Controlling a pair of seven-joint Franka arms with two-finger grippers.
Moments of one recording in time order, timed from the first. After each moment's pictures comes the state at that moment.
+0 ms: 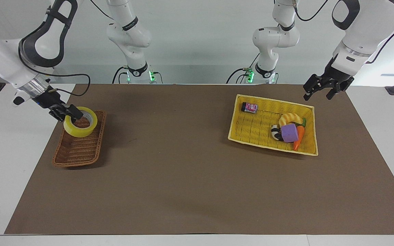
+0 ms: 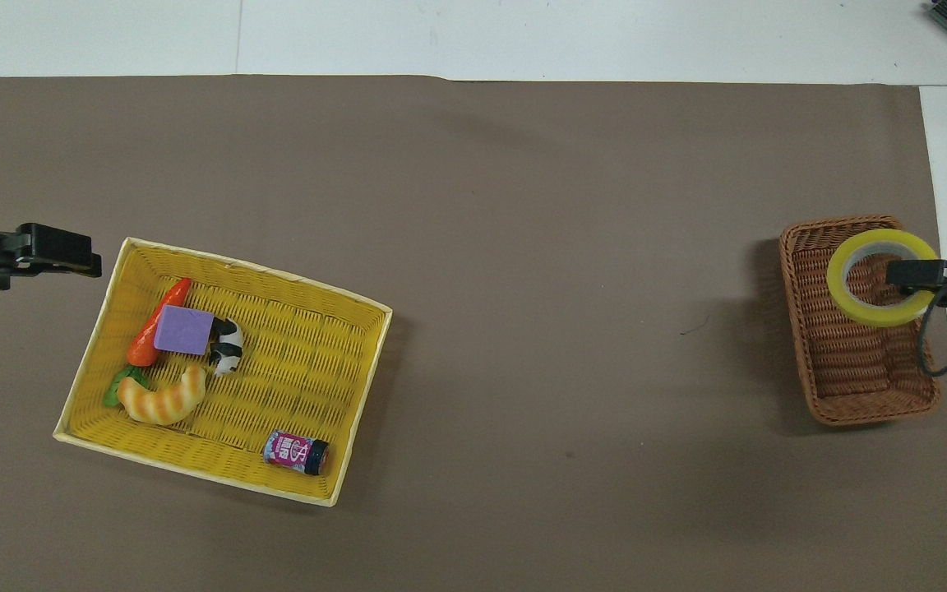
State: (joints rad) left arm -0.04 -0.05 -0.02 -1.65 -0.06 1.63 -0.07; right arm -0.31 0.09 -0.09 -1.93 0.49 1.98 -0.36
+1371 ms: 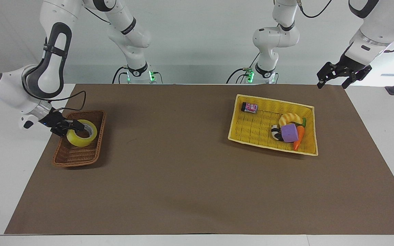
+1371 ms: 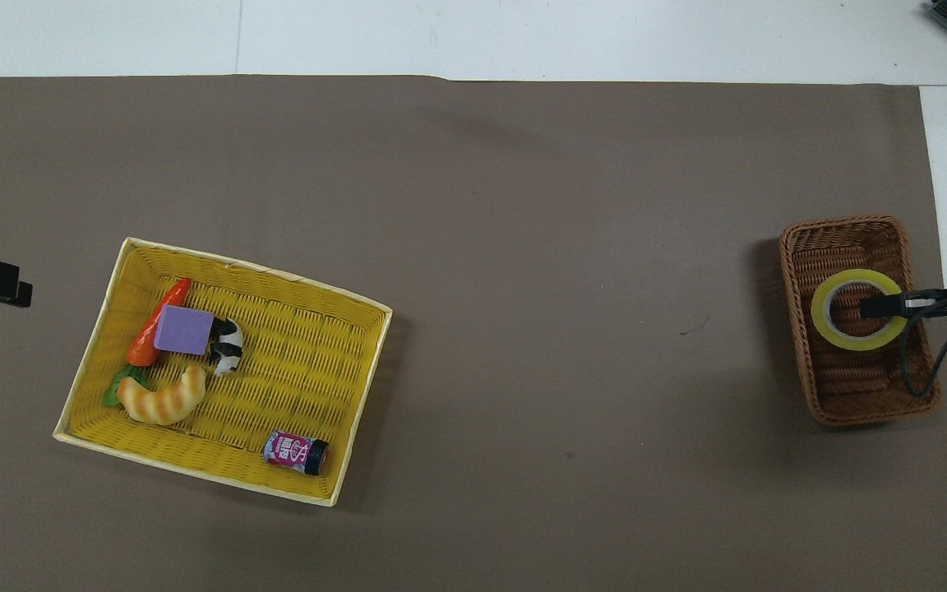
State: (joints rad) left arm 0.00 -0.04 0.00 -1.56 -0.03 1.48 0.05; right arm -0.36 0.28 -0.09 -1.91 0.39 2.01 -0.68
